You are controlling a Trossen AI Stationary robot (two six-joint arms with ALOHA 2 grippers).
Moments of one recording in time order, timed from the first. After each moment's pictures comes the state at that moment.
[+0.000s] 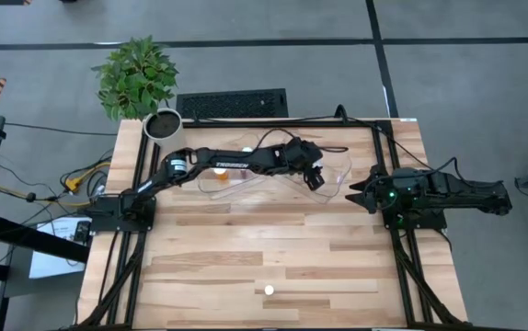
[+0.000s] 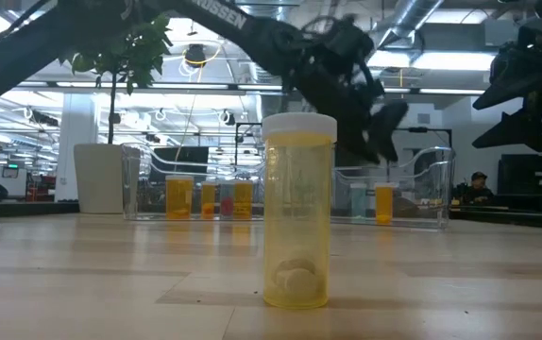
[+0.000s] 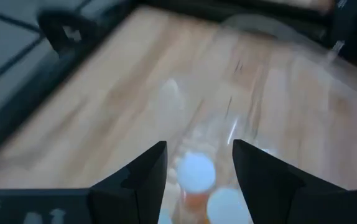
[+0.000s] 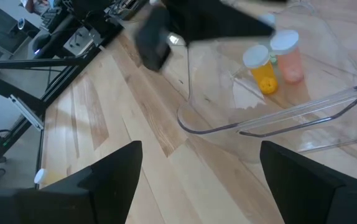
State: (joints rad) left arm 0.19 2.37 1.97 -0.24 -0.20 -0.13; right arm -0.05 0.14 0.30 -0.63 0.11 0.75
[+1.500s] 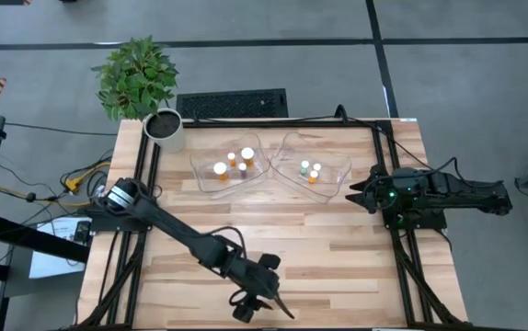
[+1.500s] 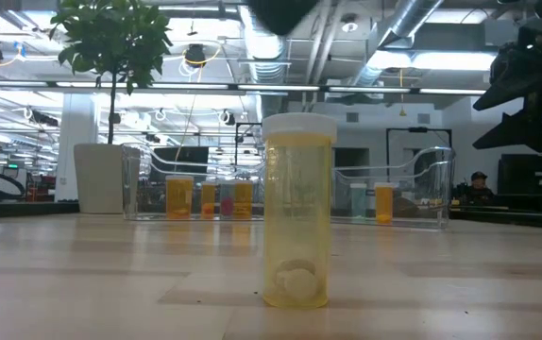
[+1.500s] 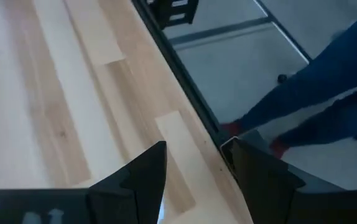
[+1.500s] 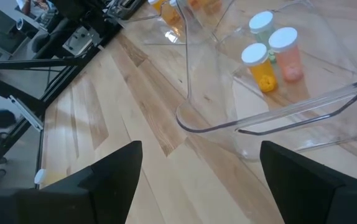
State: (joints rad) left arm -0.50 1.95 1.49 -0.24 0.12 -0.15; right arm -0.05 0.14 0.30 -0.63 0.11 0.76
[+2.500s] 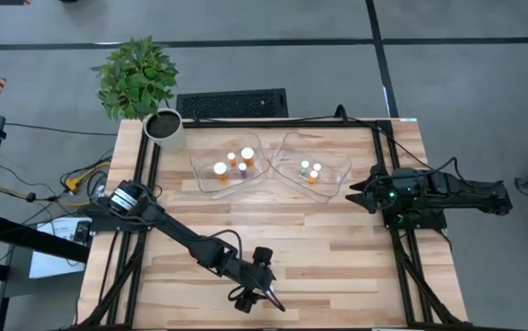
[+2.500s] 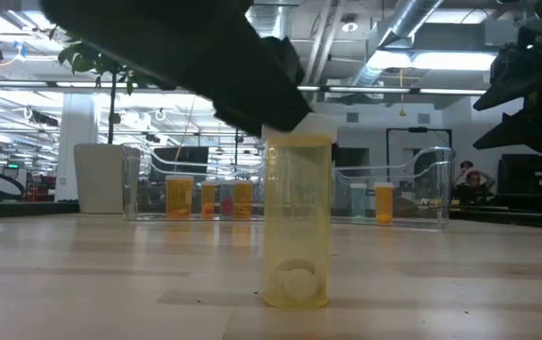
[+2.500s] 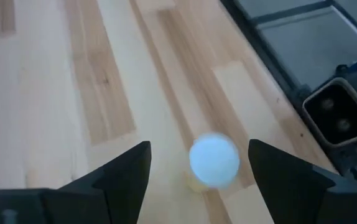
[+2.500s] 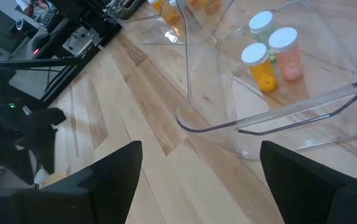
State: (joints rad) left arm -0.50 1.98 1.24 0.02 -0.06 -0.12; right arm -0.05 0.14 0.30 -0.64 0.11 0.76
